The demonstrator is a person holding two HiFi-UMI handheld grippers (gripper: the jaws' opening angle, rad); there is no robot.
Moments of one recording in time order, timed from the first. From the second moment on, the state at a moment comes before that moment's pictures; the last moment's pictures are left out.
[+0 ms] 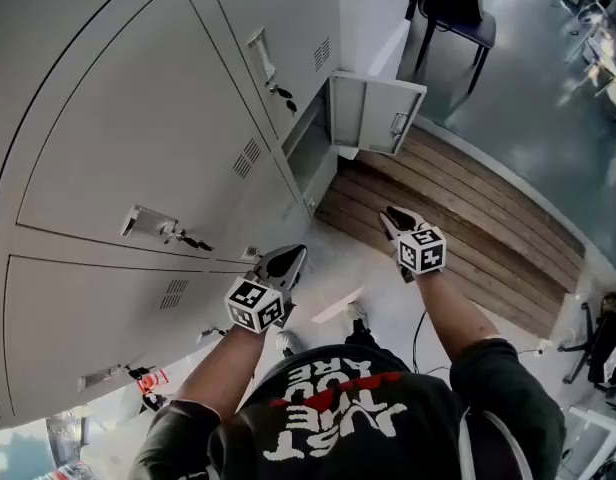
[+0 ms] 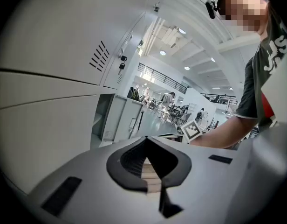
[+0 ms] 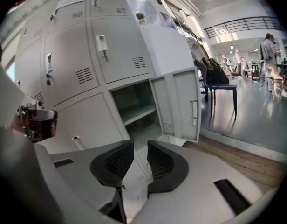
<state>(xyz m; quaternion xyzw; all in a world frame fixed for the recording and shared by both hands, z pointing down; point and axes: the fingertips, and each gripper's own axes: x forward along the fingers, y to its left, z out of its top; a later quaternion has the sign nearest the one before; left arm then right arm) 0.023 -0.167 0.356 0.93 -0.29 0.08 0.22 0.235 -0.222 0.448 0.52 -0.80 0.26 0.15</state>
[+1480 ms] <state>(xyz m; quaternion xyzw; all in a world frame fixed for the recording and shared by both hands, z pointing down) -0.029 -0.100 0.325 0.90 -0.36 0.07 0.22 0.115 -0.093 0.385 0.35 -0.89 0.22 0.19</state>
